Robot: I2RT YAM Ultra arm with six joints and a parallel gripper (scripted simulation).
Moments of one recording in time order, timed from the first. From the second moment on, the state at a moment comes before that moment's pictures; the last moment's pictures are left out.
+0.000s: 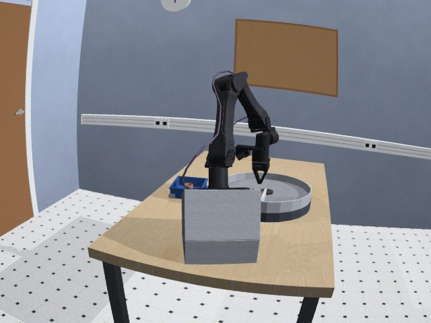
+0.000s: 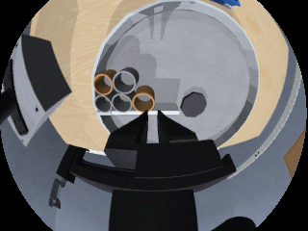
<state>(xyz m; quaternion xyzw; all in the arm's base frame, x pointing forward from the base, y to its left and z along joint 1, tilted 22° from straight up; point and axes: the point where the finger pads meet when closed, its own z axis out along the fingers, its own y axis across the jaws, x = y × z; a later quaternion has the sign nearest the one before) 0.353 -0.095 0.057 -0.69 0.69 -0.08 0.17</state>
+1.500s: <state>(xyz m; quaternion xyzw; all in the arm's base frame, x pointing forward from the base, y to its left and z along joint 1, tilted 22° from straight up) 0.353 -0.094 0.057 -0.70 0.69 -0.08 0.17</state>
